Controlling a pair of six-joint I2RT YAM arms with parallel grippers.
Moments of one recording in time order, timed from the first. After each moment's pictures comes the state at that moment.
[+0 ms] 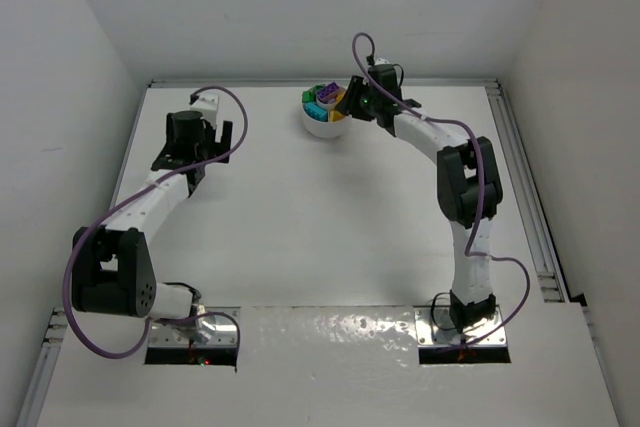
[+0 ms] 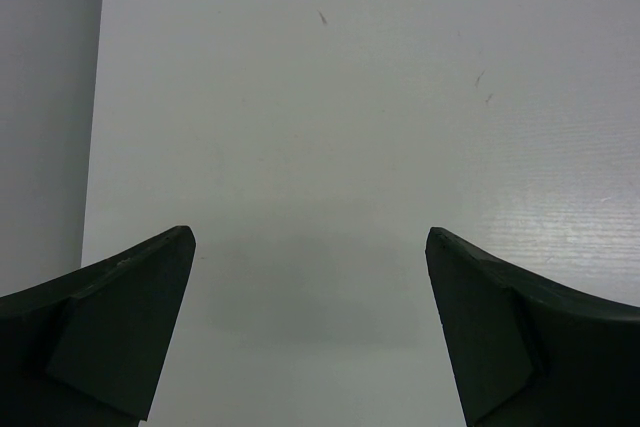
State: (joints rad) left arm -0.07 1.38 0.90 -0.06 -0.24 0.16; right arm 0.34 2.15 1.66 -0.06 -0.11 0.50
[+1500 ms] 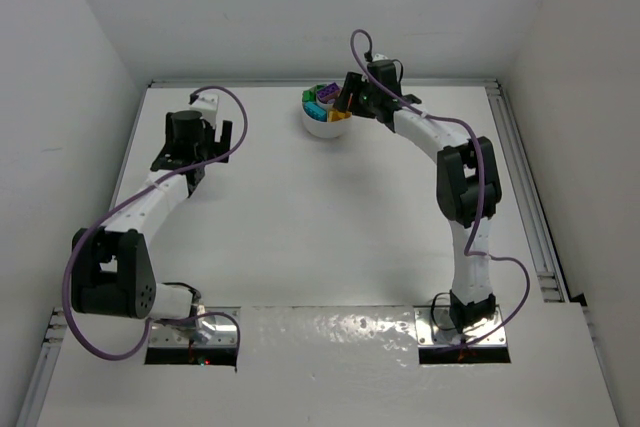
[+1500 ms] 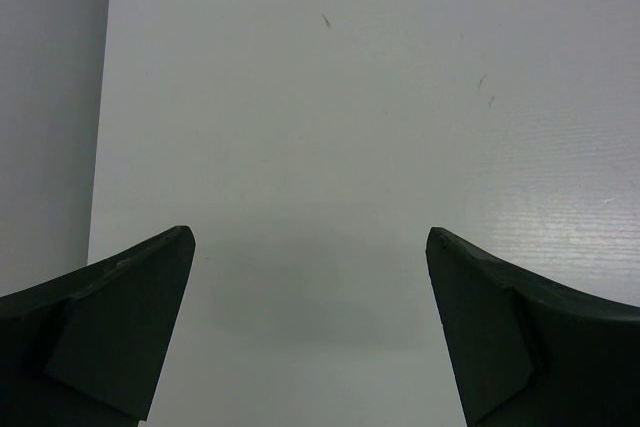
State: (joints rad) left arm -0.07 1.37 0.90 -0.06 -0.24 0.17; right arm 0.34 2.16 1.72 -0.12 -0.11 0.46
